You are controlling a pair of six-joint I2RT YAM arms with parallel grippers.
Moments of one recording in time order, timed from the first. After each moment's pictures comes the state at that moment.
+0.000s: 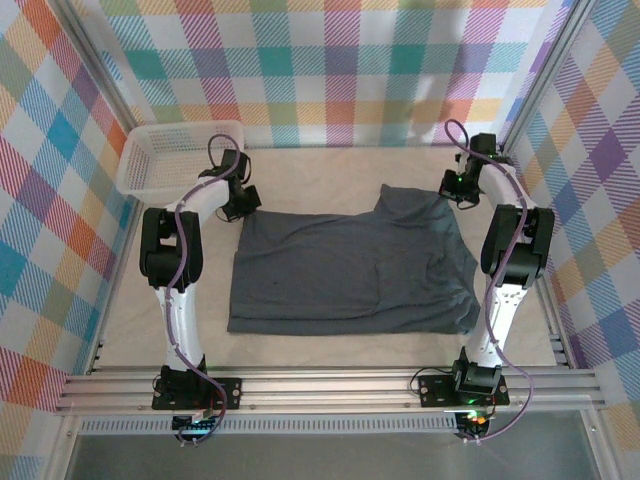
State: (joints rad) left arm -0.13 2.14 1.65 -0.66 0.01 -0.52; right arm -0.11 2.11 1.75 -0.75 -0.24 0.18
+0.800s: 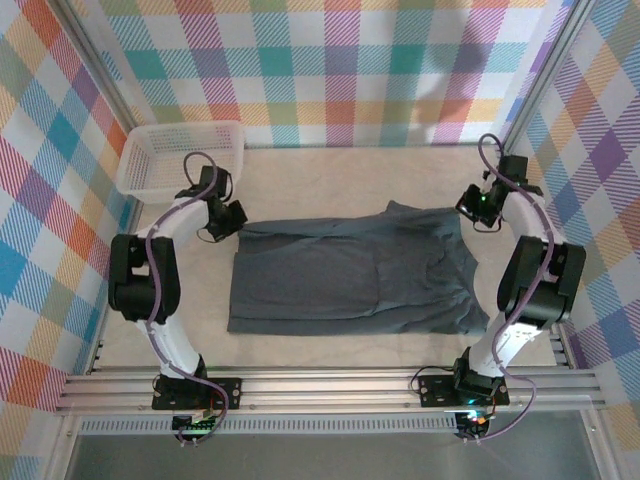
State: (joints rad) left arm -0.09 1.79 1.27 -0.61 0.09 -0.59; right arm -0.22 1.73 1.30 -0.62 -0.36 0.36
